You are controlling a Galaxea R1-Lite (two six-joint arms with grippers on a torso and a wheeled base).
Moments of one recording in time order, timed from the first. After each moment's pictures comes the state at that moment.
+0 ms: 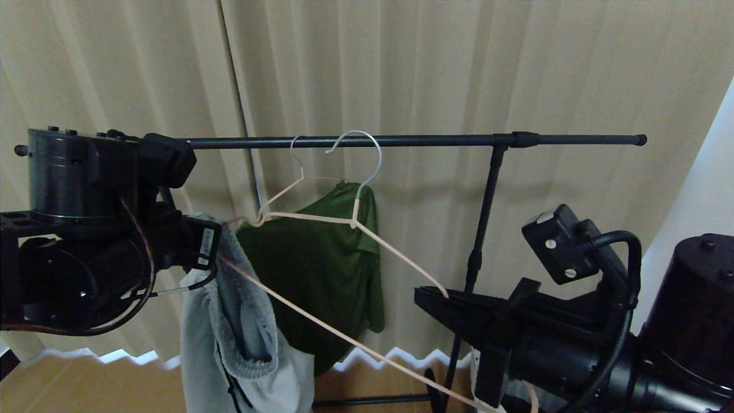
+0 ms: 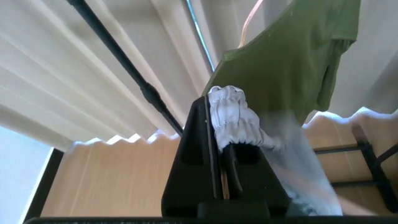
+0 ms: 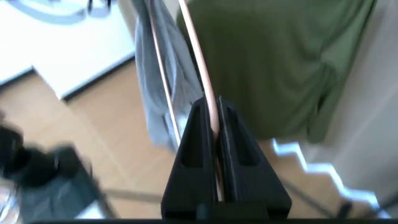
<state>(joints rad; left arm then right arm) -0.44 1.46 -0.86 -0.19 0.55 0.13 0.94 1.52 -0.58 -0.75 -0.10 0.28</state>
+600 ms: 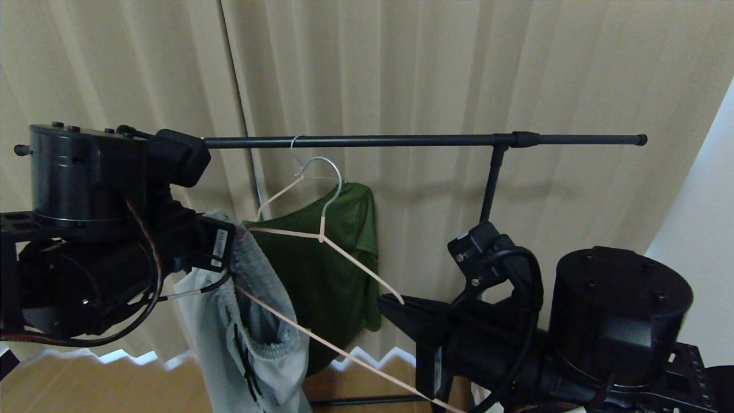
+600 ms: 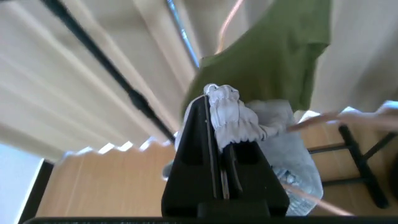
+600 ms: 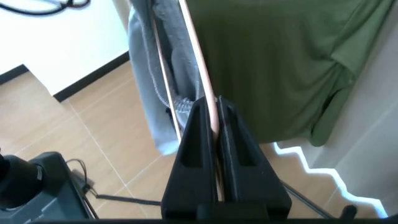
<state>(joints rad) -0.53 1.46 -0.87 -0.19 0.55 0.12 0.96 1.69 -0.64 -0.80 -0.12 0.27</state>
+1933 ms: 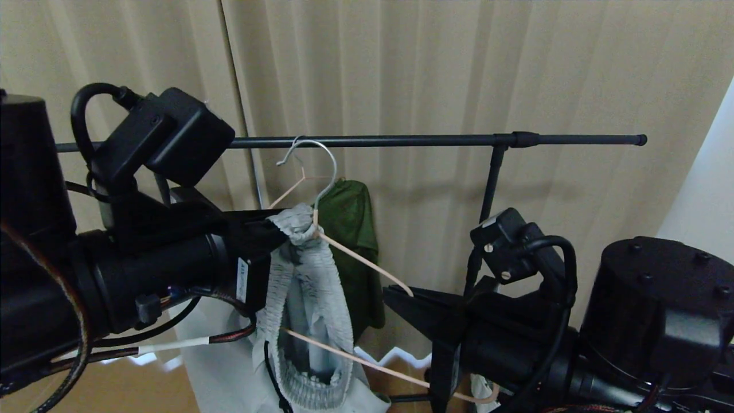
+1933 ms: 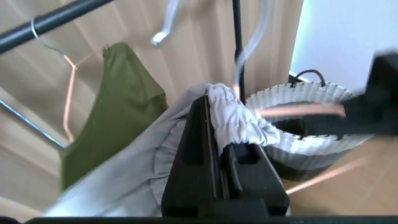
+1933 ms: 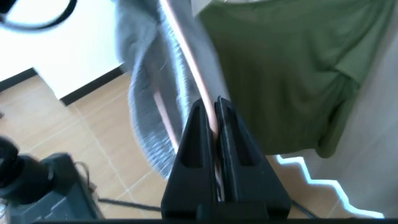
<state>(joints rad) -0.74 1.33 -0.84 -0.28 0.09 0.18 0.96 1.62 -0.64 -0.80 -0.12 0.26</state>
